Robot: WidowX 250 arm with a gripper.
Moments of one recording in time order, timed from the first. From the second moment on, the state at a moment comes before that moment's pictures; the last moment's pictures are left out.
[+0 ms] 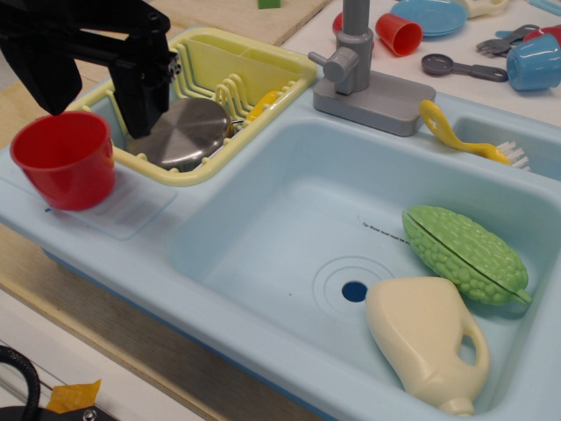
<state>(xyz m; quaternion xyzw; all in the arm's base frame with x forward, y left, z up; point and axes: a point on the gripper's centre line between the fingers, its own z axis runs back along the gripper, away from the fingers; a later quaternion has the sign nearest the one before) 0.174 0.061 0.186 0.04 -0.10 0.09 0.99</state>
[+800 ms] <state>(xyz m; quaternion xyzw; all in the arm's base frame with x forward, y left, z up) 0.170 0.075 0.164 0.02 -0.08 0.11 0.99</state>
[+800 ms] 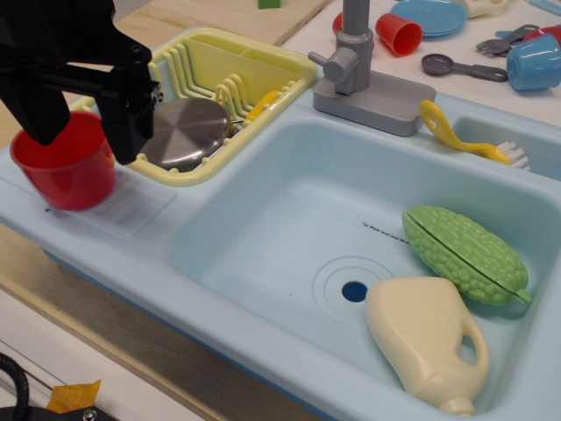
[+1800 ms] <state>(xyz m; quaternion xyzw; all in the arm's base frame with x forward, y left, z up) 0.172 0.078 0.138 -0.01 -0.06 0.12 0.99</state>
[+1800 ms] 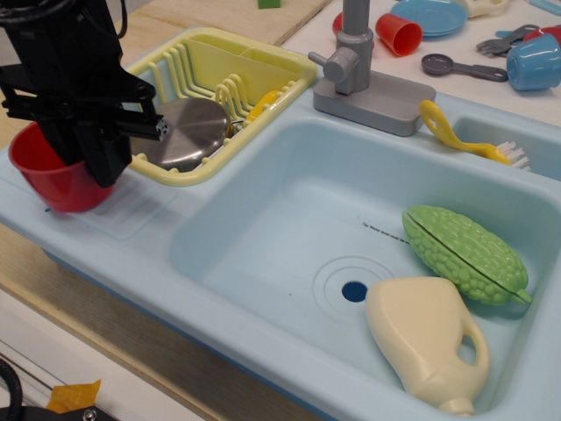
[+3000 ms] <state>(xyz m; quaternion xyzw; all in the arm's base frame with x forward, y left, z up) 0.232 -0.049 0.152 -0.07 -0.10 0.04 0.99</state>
